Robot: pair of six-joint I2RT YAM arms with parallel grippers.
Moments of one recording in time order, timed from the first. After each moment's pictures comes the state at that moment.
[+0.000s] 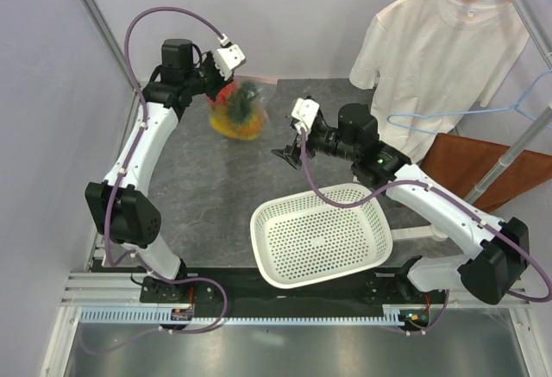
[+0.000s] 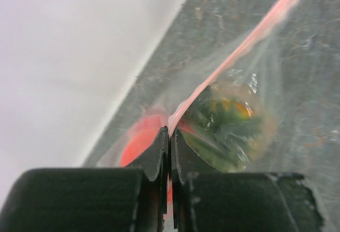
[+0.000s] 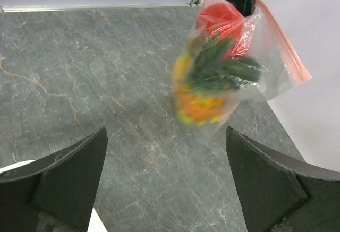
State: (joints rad) left arm -0.20 1.67 1.71 -0.50 0.48 0.69; right arm 0.69 1.32 1.17 -0.01 -0.40 -0.37
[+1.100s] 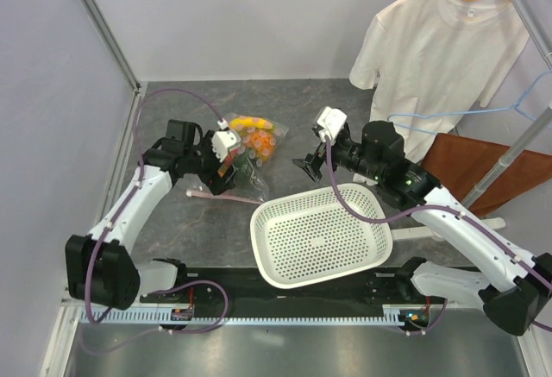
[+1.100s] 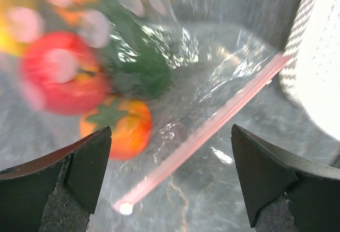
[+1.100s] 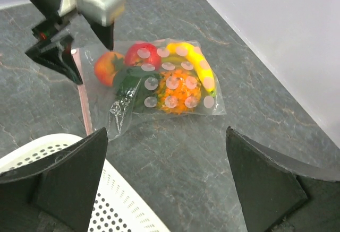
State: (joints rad) left arm -0.21 1.27 0.95 -0.62 0.51 0.67; right arm 0.69 1.10 1.06 -0.15 -0.26 -0.27
